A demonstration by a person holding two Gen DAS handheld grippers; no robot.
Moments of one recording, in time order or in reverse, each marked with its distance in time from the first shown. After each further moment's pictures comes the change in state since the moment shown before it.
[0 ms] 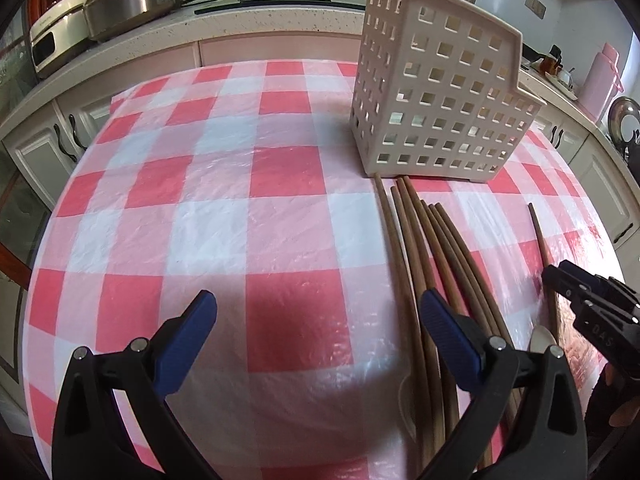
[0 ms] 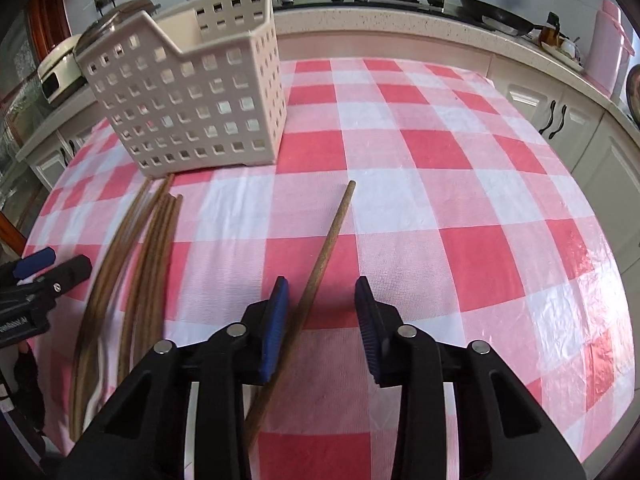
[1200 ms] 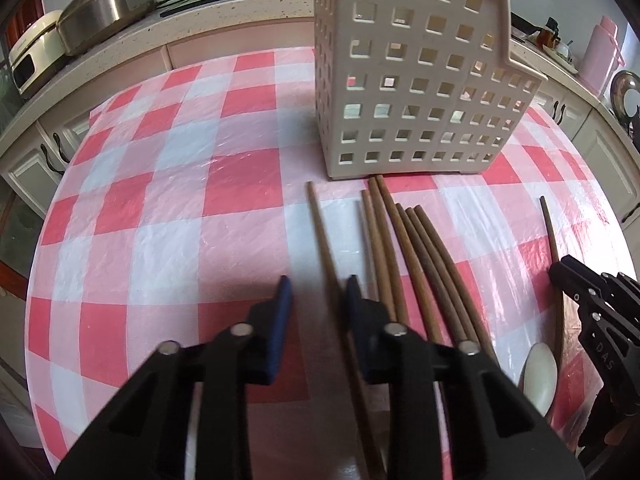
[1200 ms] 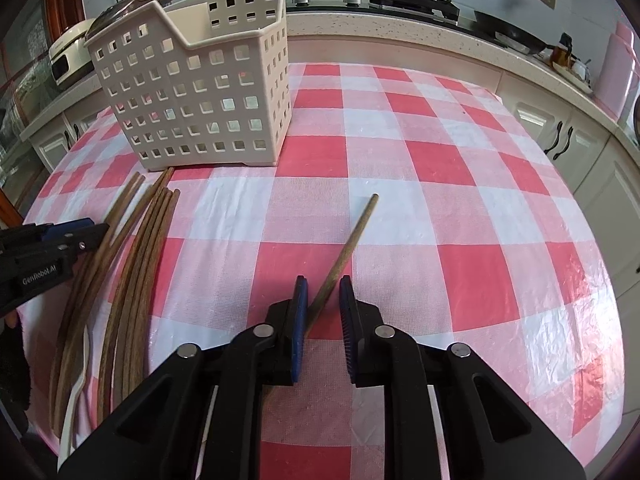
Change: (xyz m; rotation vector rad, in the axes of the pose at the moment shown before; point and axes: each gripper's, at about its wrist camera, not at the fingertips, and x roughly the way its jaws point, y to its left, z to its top) left arm 0.019 -0.032 0.019 0.076 0.060 0.024; right arm 0.002 0.001 0.000 -0.075 -0.021 -0.011
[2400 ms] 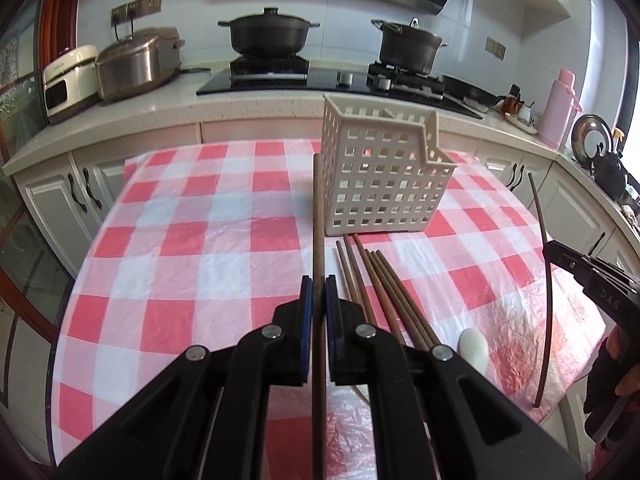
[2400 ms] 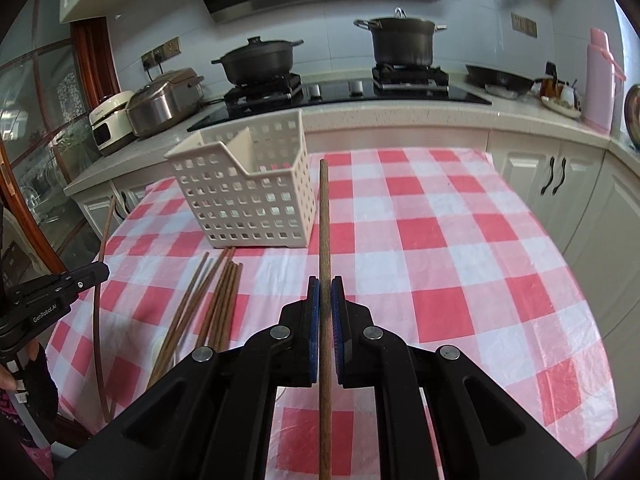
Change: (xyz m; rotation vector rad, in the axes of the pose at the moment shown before) left arm -0.125 0.020 -0.046 -0.029 -0.313 -0.067; right arm -0.106 -0.022 -0.004 0.059 -0.260 0.131
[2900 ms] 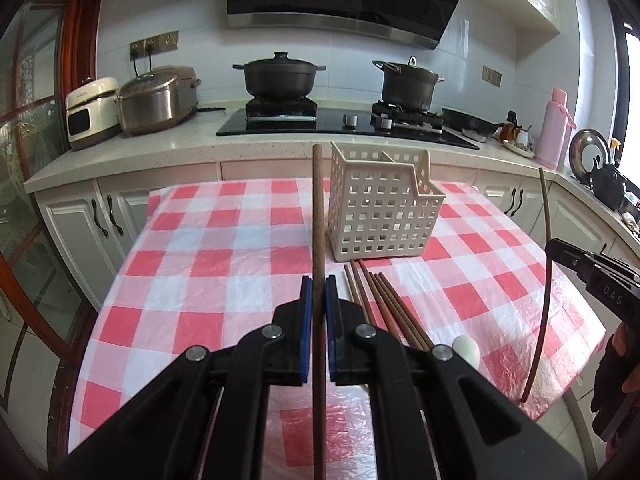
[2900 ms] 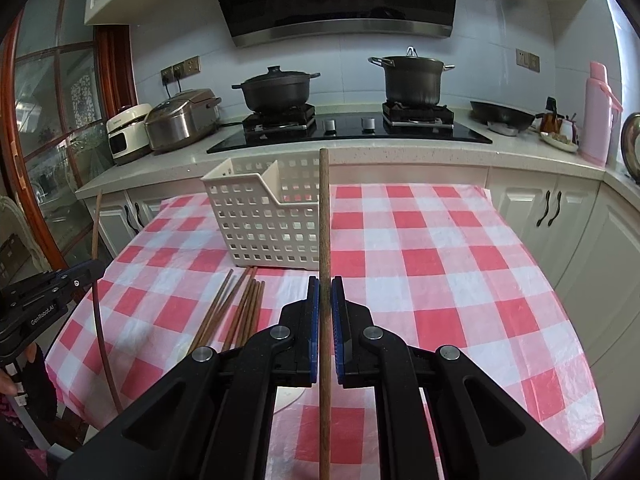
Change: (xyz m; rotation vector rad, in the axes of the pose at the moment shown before) left arm -0.052 0.001 -0.011 0.008 -0.142 0.039; right arm -0.041 0.021 0.000 -0.054 -0.103 0.002
